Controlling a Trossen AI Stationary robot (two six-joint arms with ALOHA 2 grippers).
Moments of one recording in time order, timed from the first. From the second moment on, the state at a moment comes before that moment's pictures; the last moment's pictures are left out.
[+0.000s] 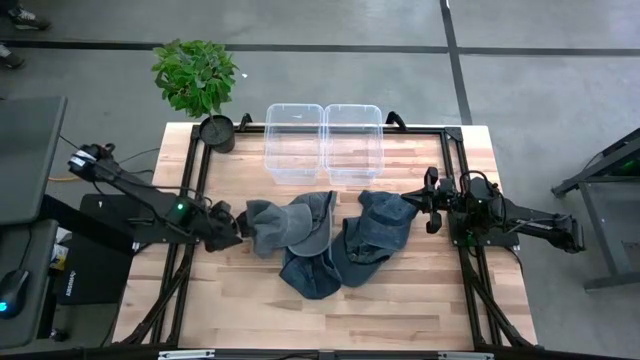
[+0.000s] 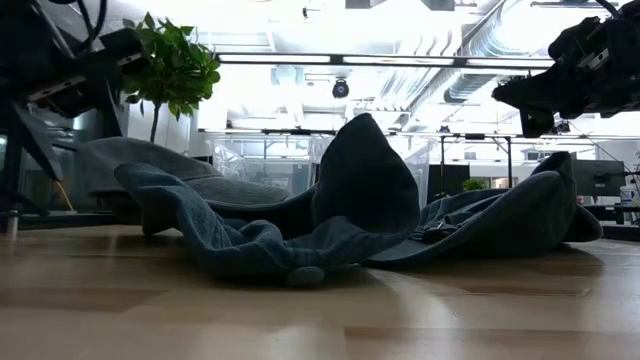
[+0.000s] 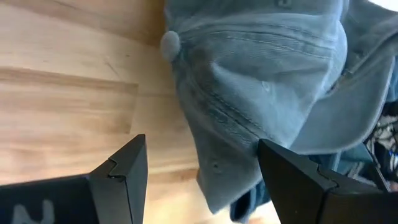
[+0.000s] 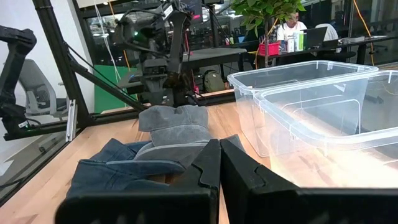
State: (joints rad) left arm -0.48 0.91 0.55 -0.63 -0.35 -2.25; right arm -0.26 0.03 0.01 0.05 -0.16 0.16
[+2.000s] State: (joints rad) left arm -0.52 1.26 0.55 -0.10 -0.78 -2.26; right arm -0.26 0.03 0.01 0.05 -0.16 0.16
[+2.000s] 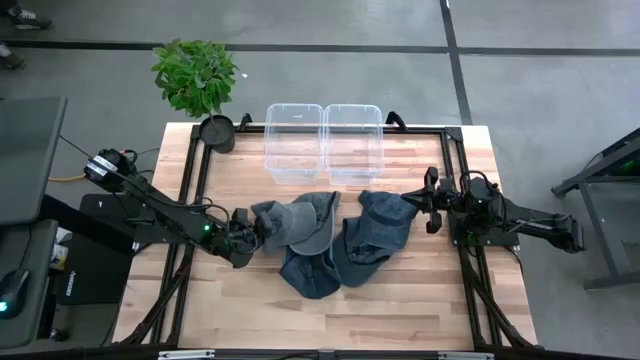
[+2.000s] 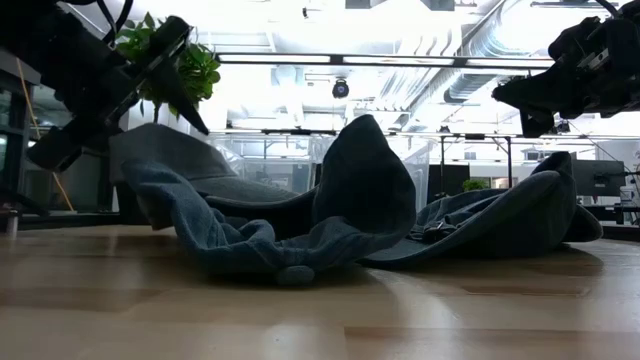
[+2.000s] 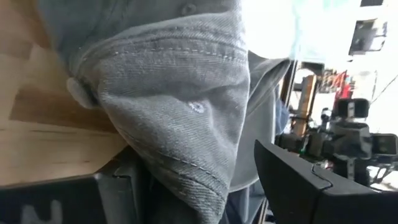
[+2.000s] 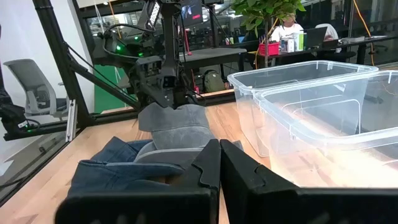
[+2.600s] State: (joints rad) left arm -0.37 1.29 0.55 -0.03 -0.60 -2.06; right arm -0.26 0.03 0.01 0.05 -0.16 0.16
